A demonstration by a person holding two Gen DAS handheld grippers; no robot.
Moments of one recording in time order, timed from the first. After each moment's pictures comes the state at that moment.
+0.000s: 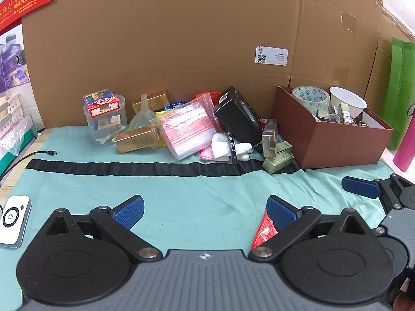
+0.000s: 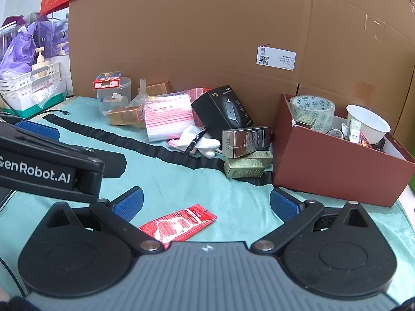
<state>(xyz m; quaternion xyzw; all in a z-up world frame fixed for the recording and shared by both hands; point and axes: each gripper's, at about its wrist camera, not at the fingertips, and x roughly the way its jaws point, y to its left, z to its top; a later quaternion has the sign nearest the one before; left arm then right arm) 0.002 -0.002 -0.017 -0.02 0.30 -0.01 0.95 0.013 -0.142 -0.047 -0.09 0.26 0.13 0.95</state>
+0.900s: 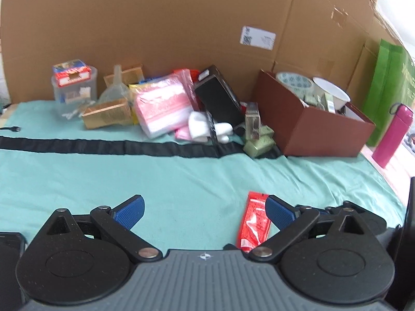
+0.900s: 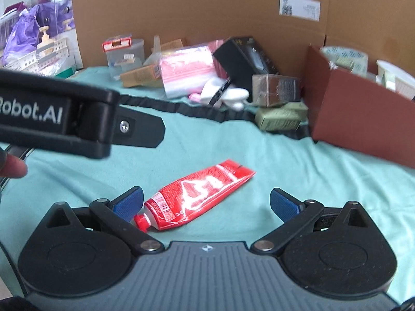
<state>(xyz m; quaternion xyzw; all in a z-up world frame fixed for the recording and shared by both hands) 0.021 0.006 -0.050 -0.06 0.33 -0.09 0.94 0.029 -0.126 -0.097 -0.06 0.33 0.16 0.93</state>
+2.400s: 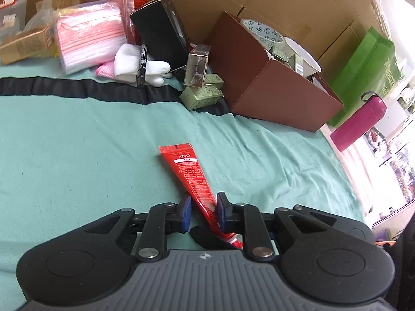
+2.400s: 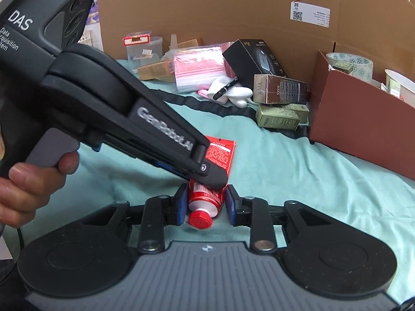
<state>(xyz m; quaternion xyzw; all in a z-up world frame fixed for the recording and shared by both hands) 0.067 -0.036 -0.083 -0.15 0.44 -0.20 0.86 0.010 -0.156 -0.092 -0.09 0.32 0.22 0.92</state>
